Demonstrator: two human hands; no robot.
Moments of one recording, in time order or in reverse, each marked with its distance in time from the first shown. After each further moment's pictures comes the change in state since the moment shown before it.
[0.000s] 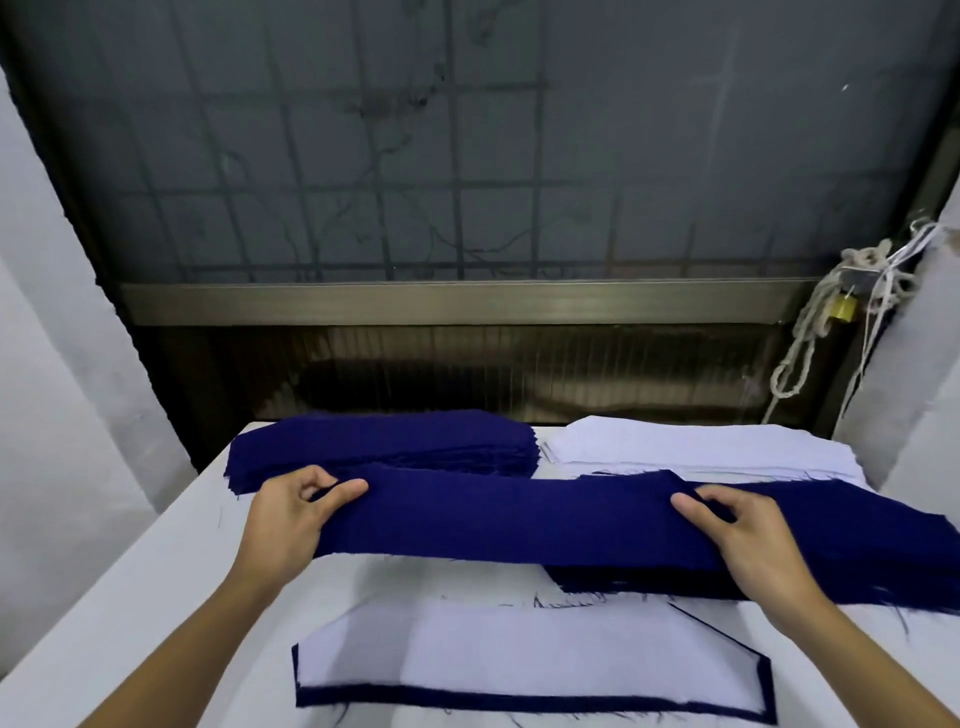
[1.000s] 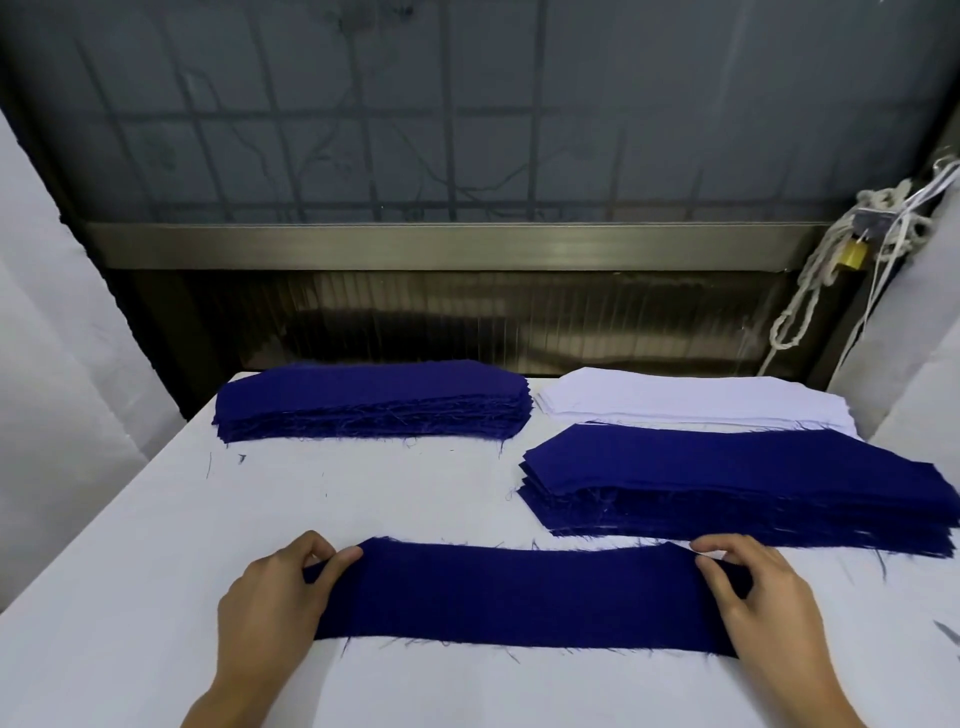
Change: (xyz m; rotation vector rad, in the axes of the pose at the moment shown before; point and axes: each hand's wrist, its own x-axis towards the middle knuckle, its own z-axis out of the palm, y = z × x) left_hand -0.099 -0.063 0.022 0.580 0.122 -0.047; right_hand -0.090 0.057 0.009 -0.478 0.217 -0.008
